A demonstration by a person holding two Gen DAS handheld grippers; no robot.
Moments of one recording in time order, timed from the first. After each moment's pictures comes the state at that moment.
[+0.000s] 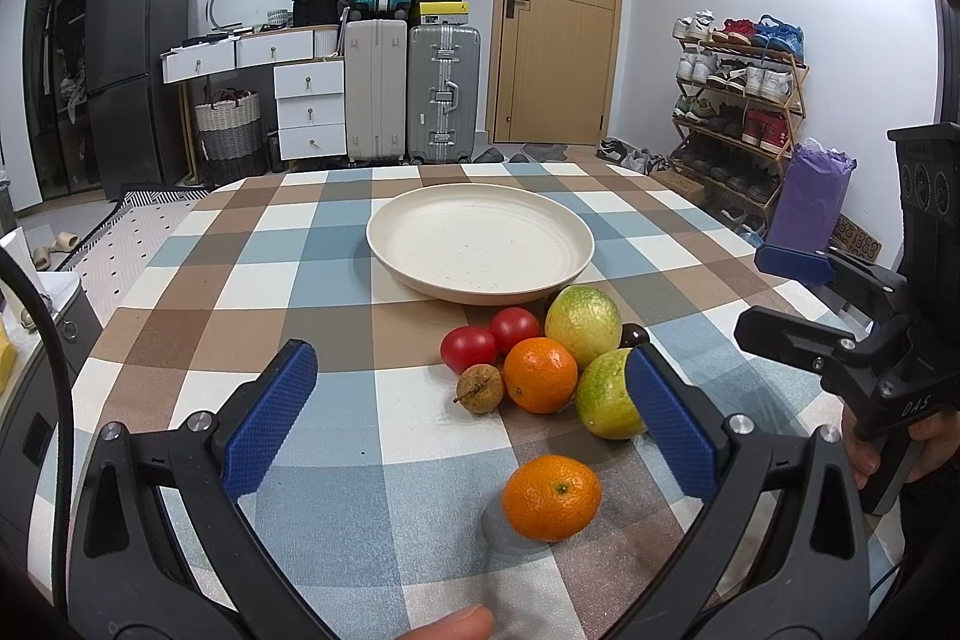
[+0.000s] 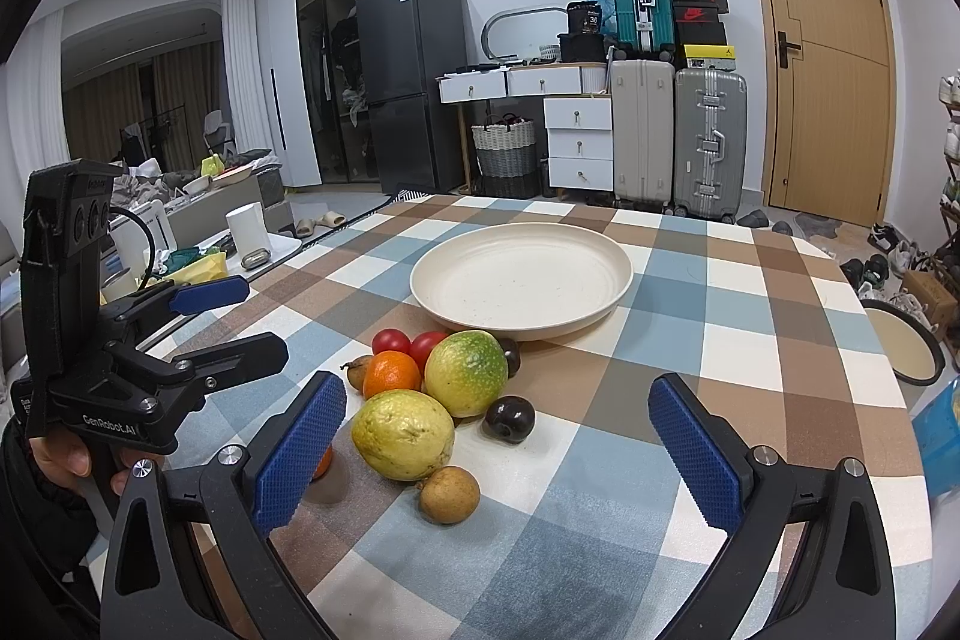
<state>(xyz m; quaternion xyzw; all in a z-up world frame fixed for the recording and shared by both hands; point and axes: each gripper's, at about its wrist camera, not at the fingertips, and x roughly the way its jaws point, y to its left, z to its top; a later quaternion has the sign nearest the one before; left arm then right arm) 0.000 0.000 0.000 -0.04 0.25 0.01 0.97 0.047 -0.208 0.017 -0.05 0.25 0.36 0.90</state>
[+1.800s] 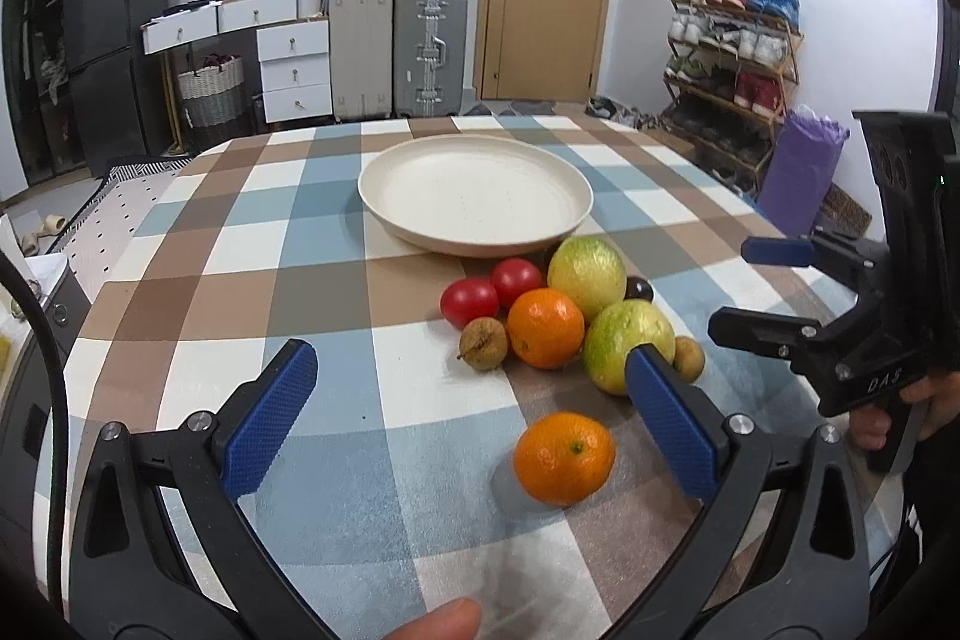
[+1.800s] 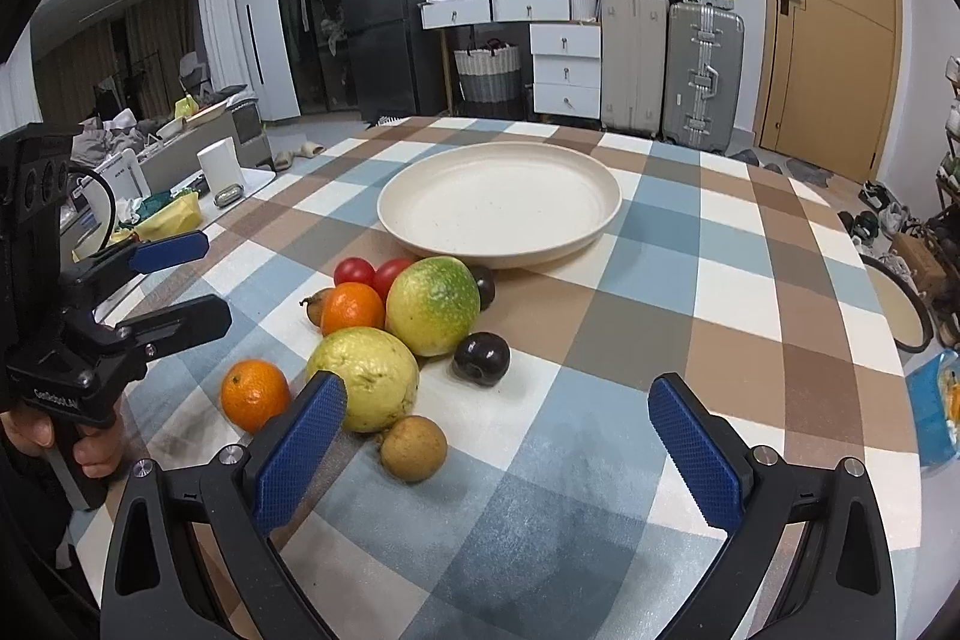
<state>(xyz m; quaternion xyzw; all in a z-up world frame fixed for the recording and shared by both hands) 0.007 0.007 -0.013 -0.03 0.31 -0.01 0.95 0.068 -0.198 -0.001 -0.09 0.35 0.33 0.87</state>
